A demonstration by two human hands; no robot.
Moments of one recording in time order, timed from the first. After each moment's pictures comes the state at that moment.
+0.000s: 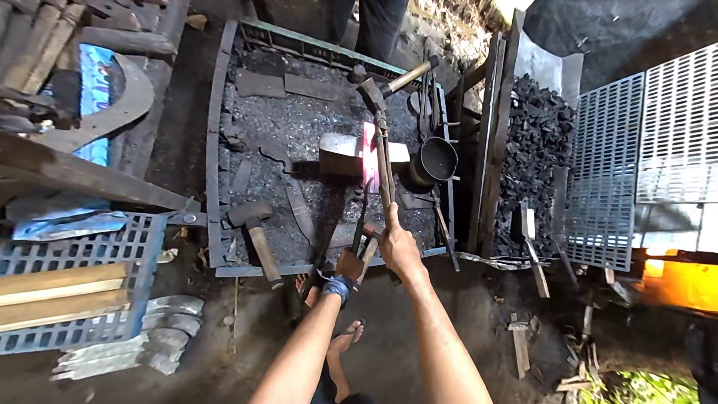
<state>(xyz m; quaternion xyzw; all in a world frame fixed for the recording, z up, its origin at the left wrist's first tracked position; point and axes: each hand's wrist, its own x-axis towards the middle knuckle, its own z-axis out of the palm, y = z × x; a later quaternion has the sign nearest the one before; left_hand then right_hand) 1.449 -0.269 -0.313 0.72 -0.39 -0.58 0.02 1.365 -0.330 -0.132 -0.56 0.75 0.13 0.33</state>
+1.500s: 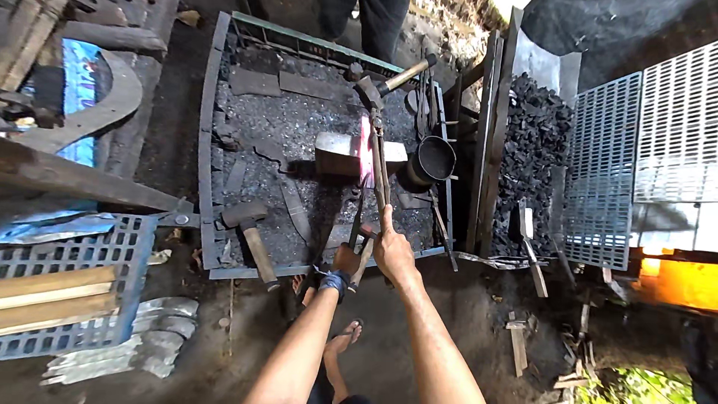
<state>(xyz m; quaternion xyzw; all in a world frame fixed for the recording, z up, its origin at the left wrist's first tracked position) 1.449 -0.286 -0.320 0.72 -0.39 -0.57 0.02 1.372 -0.324 -0.138 -0.57 0.75 0.15 0.30</state>
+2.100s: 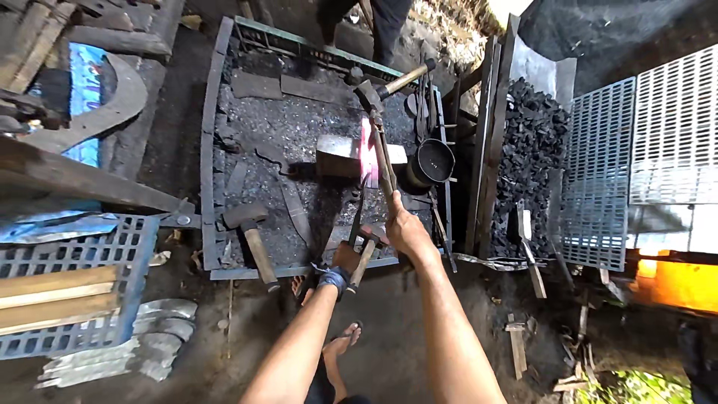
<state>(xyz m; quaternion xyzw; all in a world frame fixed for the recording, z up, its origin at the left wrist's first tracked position) 1.455 -0.293 -0.294 0.72 -0.39 -0.57 0.01 1.358 -0.361 -0.100 -0.57 0.74 0.15 0.33</state>
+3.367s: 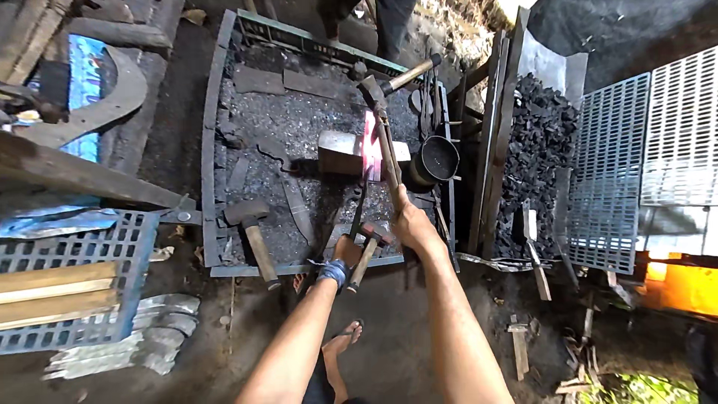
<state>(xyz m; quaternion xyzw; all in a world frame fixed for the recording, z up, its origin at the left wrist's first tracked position) 1.460 -0.309 -0.305 0.70 -0.41 -0.59 0.03 1.349 -0.364 -0.098 -0.58 0.73 0.11 0.33</state>
